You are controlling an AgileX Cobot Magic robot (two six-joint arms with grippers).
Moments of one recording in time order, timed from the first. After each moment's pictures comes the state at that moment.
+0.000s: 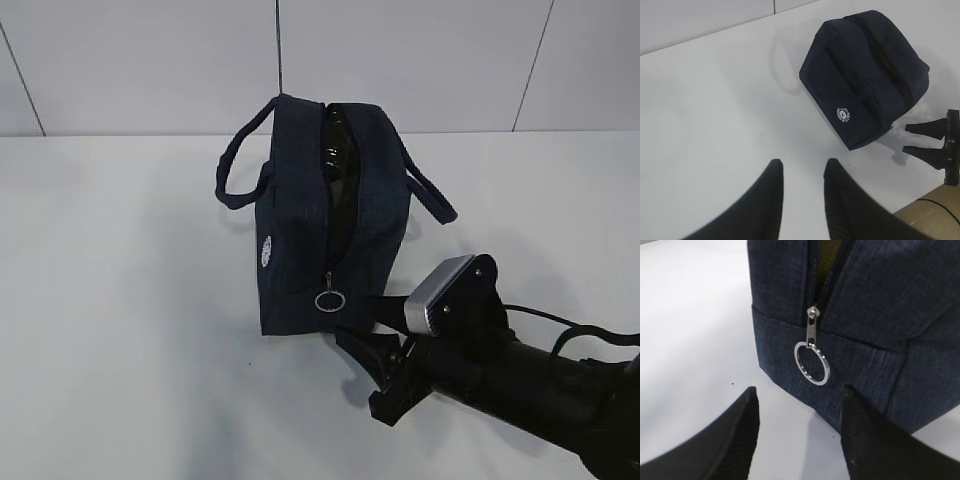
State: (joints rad) left arm -0.21 1.17 -1.56 -0.24 1.26 0.17; right arm 0.48 2.01 -0.47 -0.32 -1.15 0.00
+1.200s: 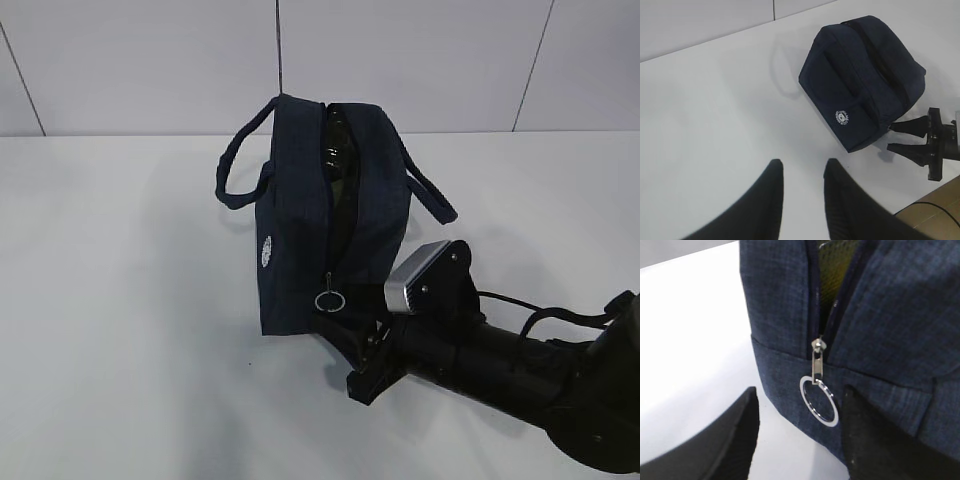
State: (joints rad) left arm -0.22 1.14 -1.56 -0.24 1.26 0.17; right arm 0.48 2.07 -0.57 -0.37 -1.15 0.08
